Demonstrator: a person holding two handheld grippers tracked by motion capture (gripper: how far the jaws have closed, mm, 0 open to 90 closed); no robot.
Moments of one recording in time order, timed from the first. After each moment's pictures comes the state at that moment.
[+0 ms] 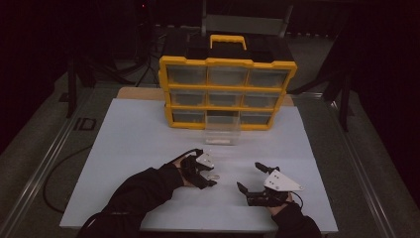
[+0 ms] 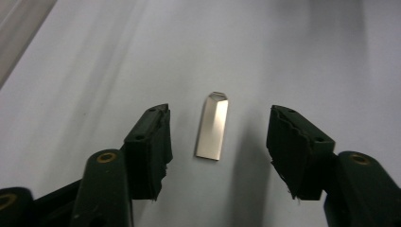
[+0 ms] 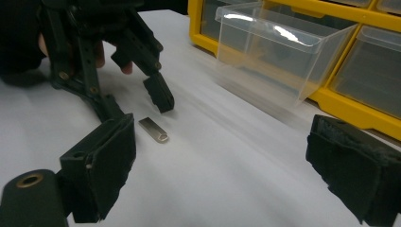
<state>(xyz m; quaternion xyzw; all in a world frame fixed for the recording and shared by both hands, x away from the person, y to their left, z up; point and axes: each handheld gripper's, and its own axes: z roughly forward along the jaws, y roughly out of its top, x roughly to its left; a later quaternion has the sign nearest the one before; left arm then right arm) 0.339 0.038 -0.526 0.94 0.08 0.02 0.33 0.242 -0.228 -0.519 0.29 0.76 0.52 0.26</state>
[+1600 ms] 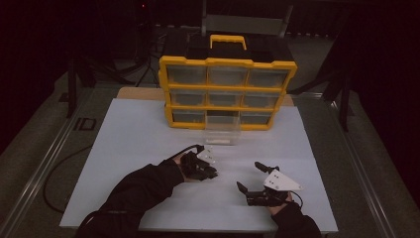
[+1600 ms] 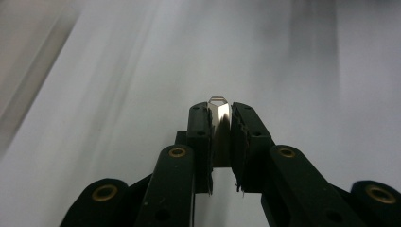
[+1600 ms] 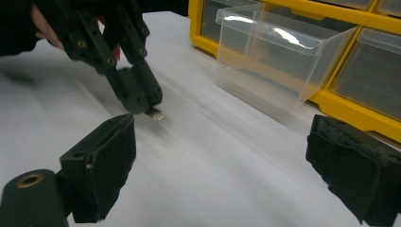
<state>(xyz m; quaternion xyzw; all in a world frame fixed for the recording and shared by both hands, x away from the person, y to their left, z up) 0.337 0.038 -0.496 0.94 0.08 0.02 0.33 0.243 -0.227 -0.519 0.29 0.76 0.52 0.26</state>
